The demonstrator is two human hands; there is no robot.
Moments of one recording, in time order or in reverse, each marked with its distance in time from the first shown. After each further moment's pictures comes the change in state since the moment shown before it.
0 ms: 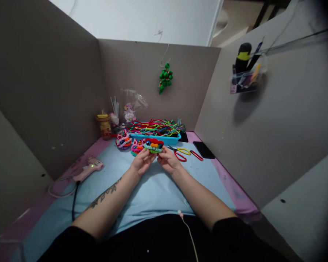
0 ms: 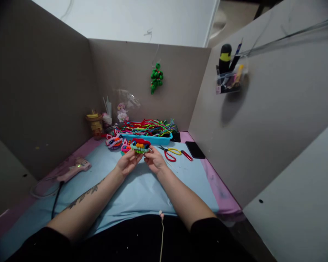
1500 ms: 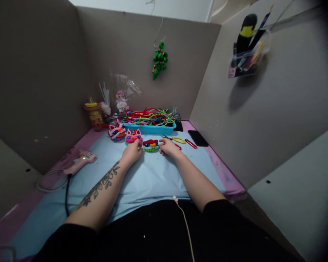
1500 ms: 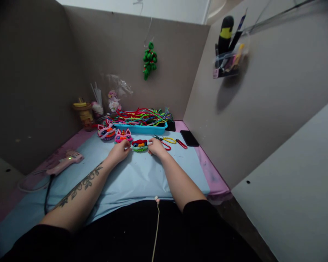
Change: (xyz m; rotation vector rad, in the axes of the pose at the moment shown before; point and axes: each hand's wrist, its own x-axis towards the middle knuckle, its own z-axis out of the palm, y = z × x) left_hand 0.009 0.016 -0.033 1.917 0.110 0.279; right_hand 0.020 -0.014 -0.046 -0.997 0.338 0.126
